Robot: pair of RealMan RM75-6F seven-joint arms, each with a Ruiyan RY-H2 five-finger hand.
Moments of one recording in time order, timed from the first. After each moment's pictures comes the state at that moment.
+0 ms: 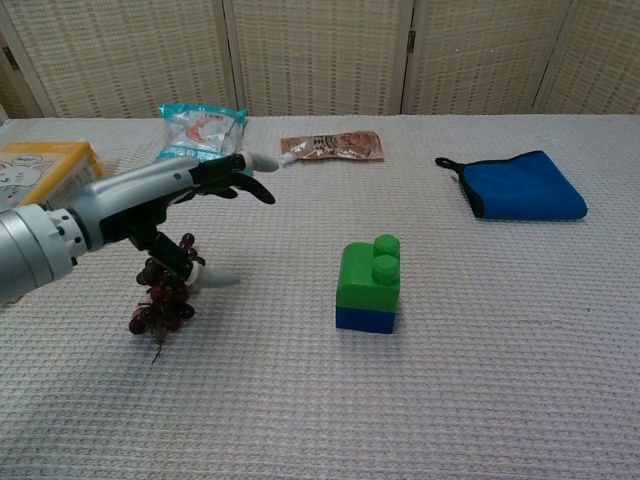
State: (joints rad) left arm -0.64 -1.57 -0.13 -1.49 1.51 0.98 -0.30; right arm 0.16 -0.96 0.07 -1.82 -1.43 1.32 0.03
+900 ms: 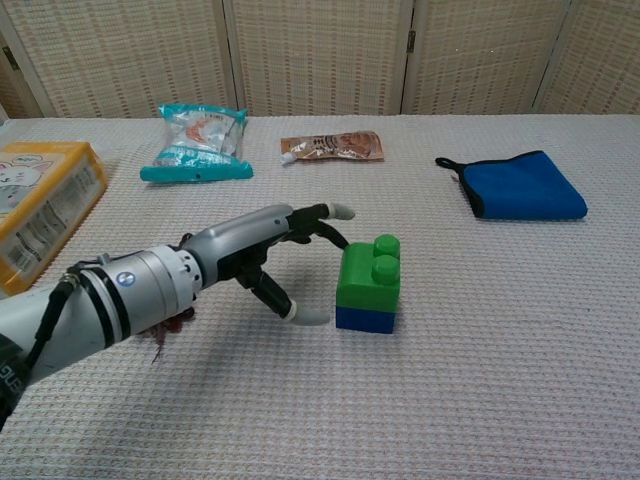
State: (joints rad) left arm -0.76 -1.82 -0.17 -1.29 1.39 0.87 -0.32; right arm 0.20 -0.94 0.05 -1.80 -1.43 1.22 0.06
